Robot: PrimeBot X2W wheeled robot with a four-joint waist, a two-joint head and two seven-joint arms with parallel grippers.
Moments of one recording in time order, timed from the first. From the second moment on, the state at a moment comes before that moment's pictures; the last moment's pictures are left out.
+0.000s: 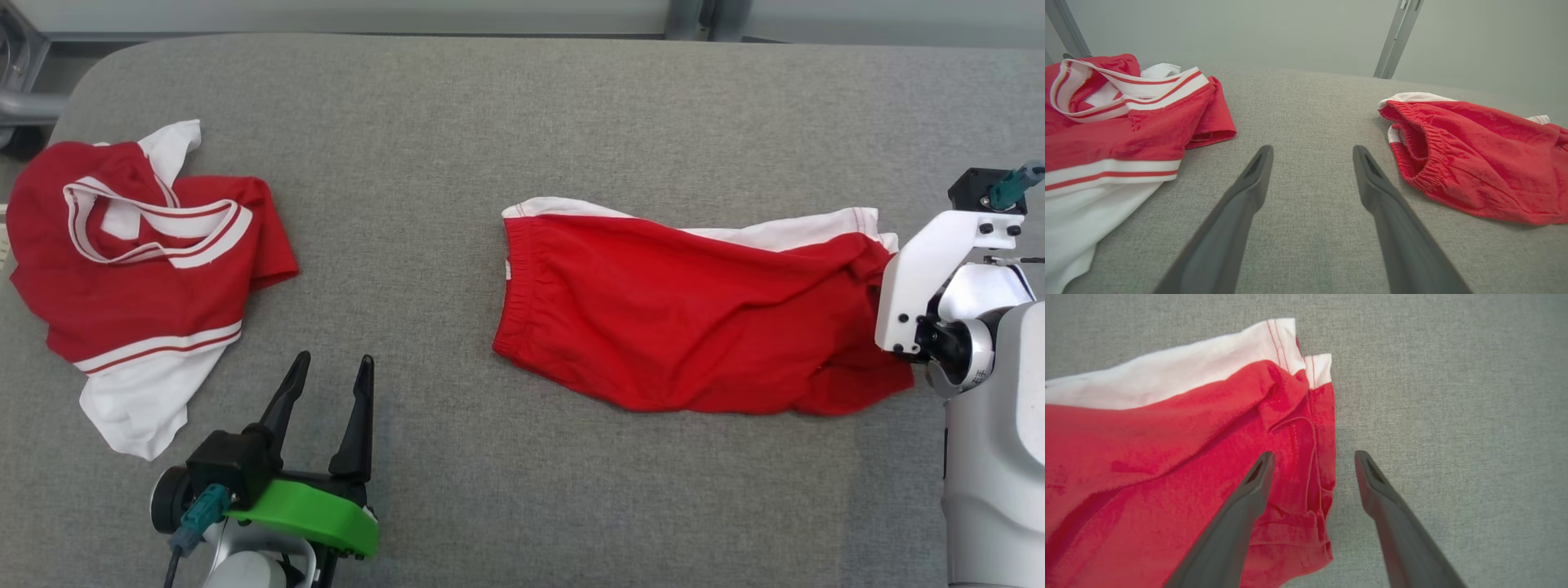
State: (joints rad) left arm -0.11 0.14 -0.23 0.22 -0.33 -0.09 -0.24; right arm -0.54 -0.05 -0.32 0.26 -0.07 0.13 0.96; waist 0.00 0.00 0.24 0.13
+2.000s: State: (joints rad) left arm -0.12 0.12 -0.29 0.29 -0.37 -0.11 -0.26; right arm -0.64 -0.13 -0.03 0.19 0.07 0.13 1.18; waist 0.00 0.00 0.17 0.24
